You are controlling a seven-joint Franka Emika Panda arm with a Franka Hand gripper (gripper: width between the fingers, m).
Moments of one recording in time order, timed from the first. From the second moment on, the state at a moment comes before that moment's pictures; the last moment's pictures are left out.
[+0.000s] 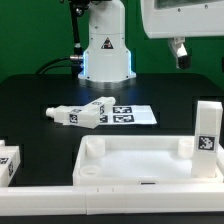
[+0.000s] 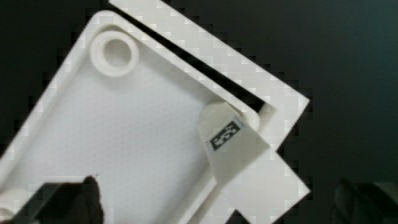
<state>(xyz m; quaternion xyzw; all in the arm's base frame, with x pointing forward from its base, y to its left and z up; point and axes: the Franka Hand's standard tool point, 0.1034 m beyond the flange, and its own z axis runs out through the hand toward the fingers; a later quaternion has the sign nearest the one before) 0.599 0.102 0.169 -0.88 0.46 0.00 0.08</state>
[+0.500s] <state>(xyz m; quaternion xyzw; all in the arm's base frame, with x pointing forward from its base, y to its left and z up) 0.573 0.084 0.143 -0.97 0.25 -0.01 0.07</state>
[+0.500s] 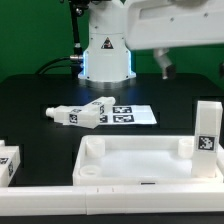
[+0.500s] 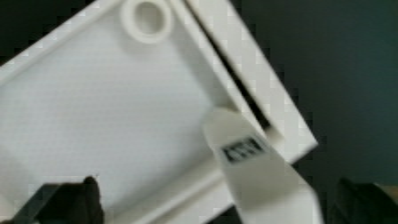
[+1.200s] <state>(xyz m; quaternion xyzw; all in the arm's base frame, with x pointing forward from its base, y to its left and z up) 0.545 0.062 0.120 -1.00 -0.02 -0.01 0.02</state>
